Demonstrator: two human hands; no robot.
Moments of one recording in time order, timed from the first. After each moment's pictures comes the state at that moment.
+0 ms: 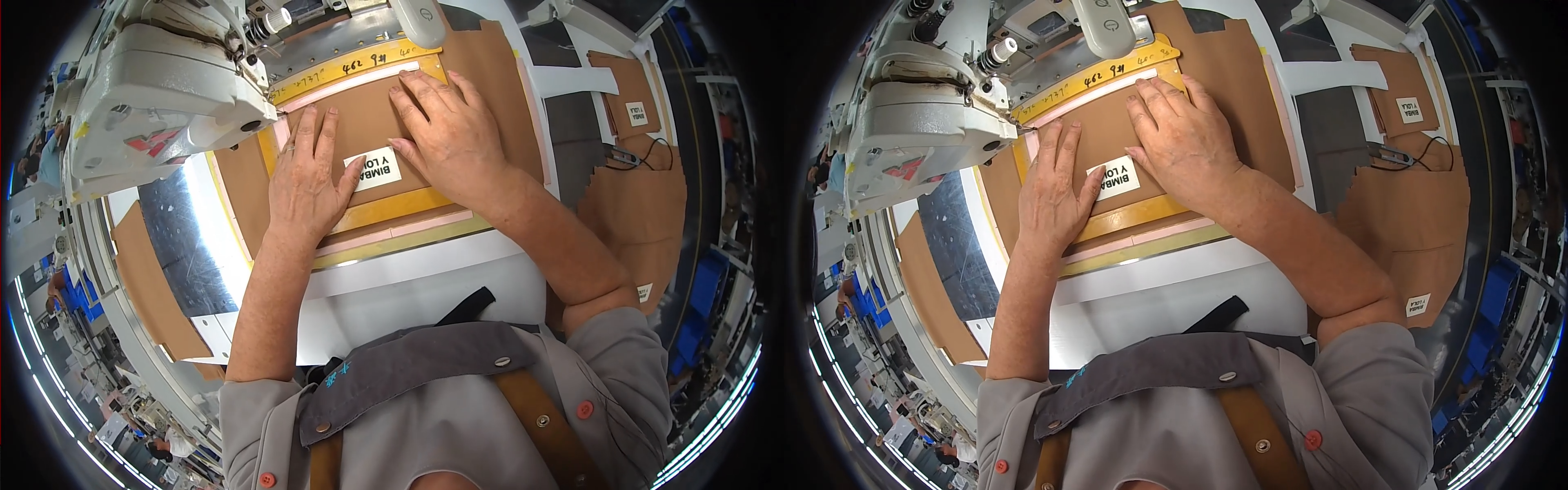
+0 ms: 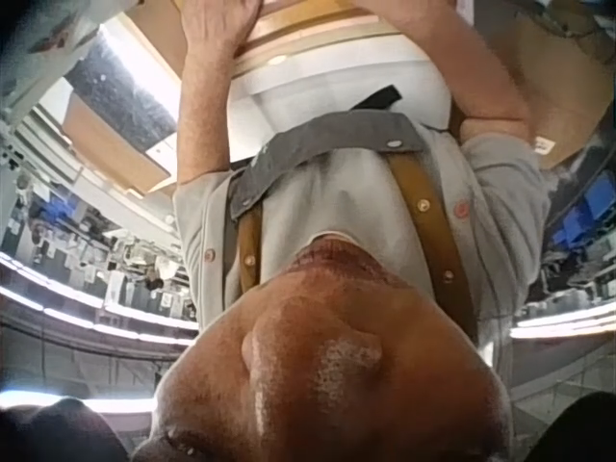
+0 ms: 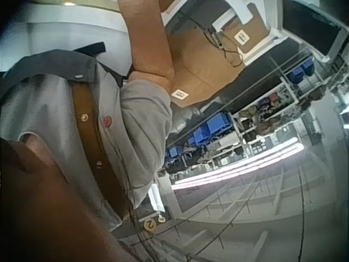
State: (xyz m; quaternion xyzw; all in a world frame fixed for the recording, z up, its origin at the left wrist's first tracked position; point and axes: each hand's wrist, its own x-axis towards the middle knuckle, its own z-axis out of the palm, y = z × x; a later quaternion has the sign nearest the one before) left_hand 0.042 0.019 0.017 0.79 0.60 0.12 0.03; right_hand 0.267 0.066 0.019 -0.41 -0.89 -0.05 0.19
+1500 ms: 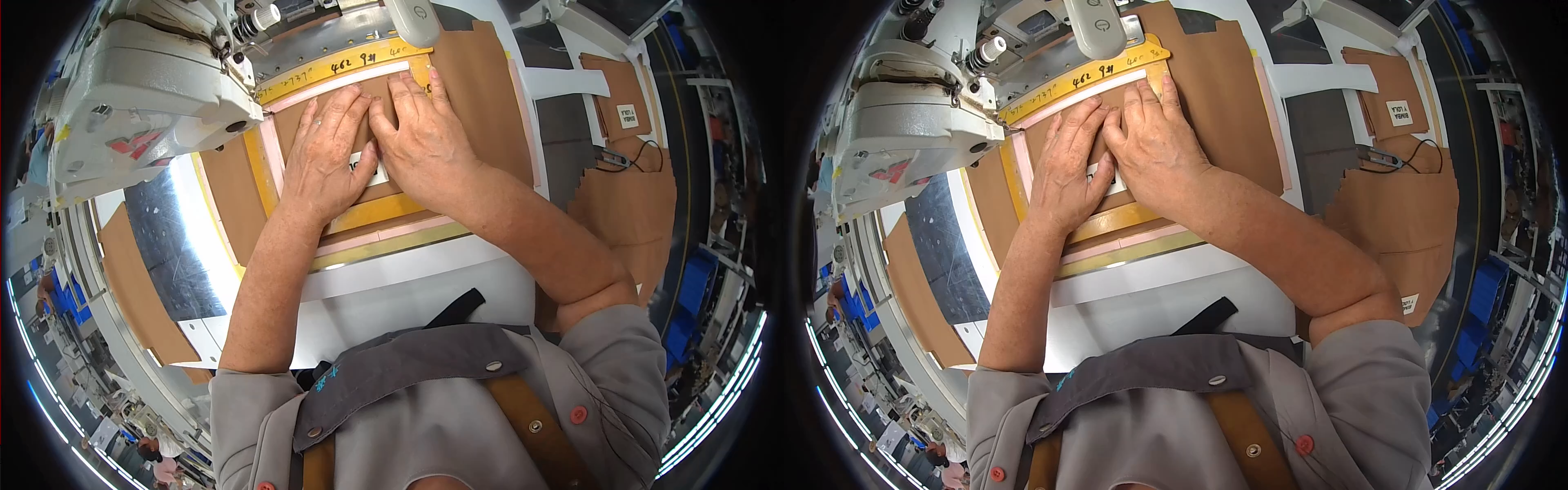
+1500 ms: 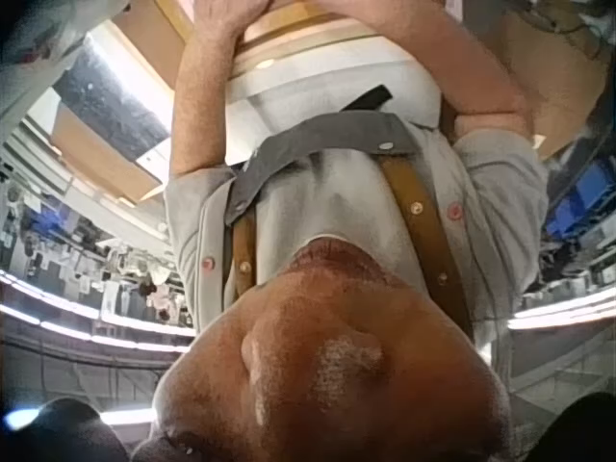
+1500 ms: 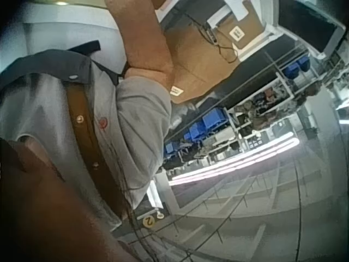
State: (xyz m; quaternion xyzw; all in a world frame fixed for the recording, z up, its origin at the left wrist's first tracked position) left_hand 0.068 0.044 0.007 0.81 0.53 0.22 0.12; right_hand 0.250 0.064 0.010 -0.40 -0.91 -0.04 0.11
